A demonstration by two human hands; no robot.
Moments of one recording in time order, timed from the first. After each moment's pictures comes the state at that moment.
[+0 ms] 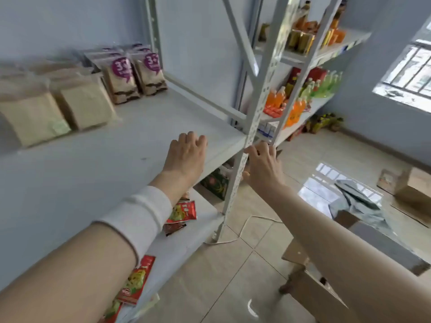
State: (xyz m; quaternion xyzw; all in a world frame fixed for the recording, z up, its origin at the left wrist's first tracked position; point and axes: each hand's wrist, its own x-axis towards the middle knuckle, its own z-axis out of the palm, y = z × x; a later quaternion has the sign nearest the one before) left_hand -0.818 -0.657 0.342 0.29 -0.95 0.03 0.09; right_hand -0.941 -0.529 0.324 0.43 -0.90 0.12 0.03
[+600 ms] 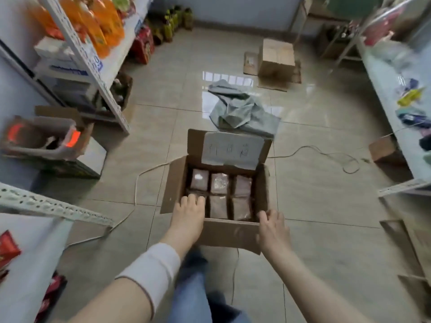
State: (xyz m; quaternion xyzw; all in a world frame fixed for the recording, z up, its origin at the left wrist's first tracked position) left_hand -1.091 -0.226 0.083 -0.02 -0.98 -0.02 -0.22; right_hand -1.084 -0.026 0.076 -0.01 -0.97 0.00 -0.23
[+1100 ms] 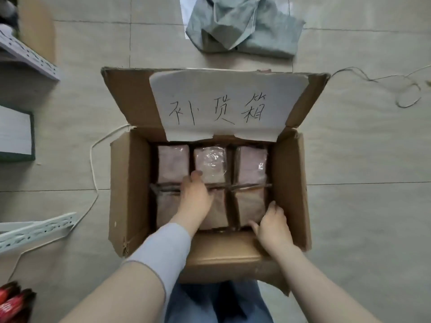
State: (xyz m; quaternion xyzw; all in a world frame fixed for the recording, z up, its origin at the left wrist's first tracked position) left_hand -1.269 -0.170 -0.221 0.19 -0.87 -0.30 -0.33; right_hand -1.213 0.000 -0.216 -0.20 -0.87 0.13 -0.42
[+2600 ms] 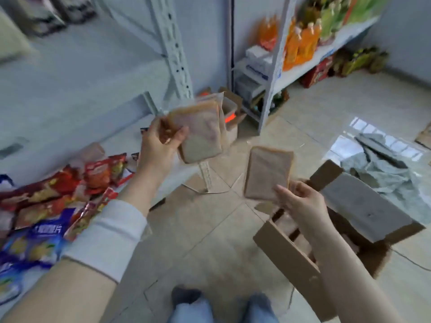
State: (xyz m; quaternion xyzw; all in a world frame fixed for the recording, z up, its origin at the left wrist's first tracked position) left_hand -0.921 -0.434 0.248 0.38 -0.71 -0.47 0.37; right_hand -1.083 -0.205 0.185 0.07 -0.68 0.62 -0.38
